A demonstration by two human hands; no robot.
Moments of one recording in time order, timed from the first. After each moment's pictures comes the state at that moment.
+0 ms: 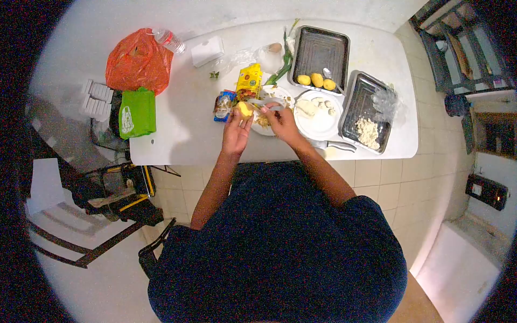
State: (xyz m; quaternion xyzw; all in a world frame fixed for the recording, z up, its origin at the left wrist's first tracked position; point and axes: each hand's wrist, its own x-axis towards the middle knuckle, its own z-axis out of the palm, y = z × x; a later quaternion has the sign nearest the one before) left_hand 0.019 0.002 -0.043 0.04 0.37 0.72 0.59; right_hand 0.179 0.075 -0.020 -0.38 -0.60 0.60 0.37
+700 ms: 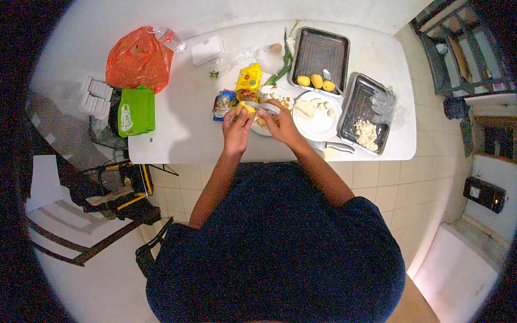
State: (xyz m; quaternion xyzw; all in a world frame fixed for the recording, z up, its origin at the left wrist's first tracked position) left_hand 0.034 0.007 -0.034 0.07 0.43 0.74 0.51; right_hand 0.182 0.079 -0.007 -0.34 -0.70 0.53 0.35
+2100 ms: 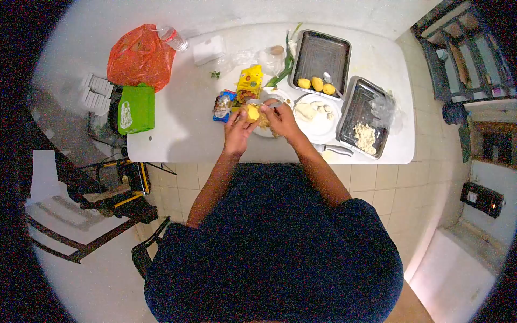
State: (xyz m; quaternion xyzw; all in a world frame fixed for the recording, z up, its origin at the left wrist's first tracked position) left_hand 0.034 0.003 -0.020 0.10 0.45 0.69 0.56; right_hand 0.175 0.091 -0.015 -0.36 -0.66 0.55 0.35
